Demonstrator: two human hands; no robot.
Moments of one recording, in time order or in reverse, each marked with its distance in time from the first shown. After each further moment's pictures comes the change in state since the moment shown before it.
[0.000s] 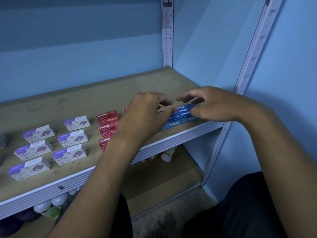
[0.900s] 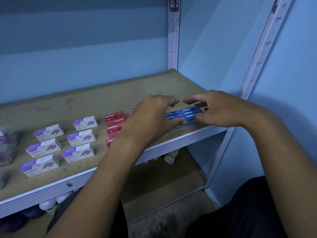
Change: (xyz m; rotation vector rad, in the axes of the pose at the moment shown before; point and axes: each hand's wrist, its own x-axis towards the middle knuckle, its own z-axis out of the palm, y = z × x) left_hand -0.004 0.001 -0.008 0.129 -0.077 0.093; right_hand -0.003 -0.006 0.002 -0.062 0.020 0.004
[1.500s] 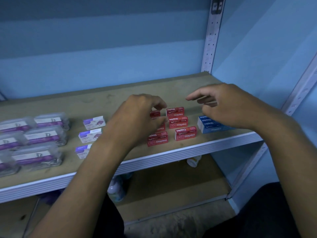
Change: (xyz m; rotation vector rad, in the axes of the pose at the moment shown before) left_hand -0.058 -0.054 -0.071 0.146 0.053 -0.200; right_hand 0.017 -0.070 0.015 0.104 0.106 -0.225
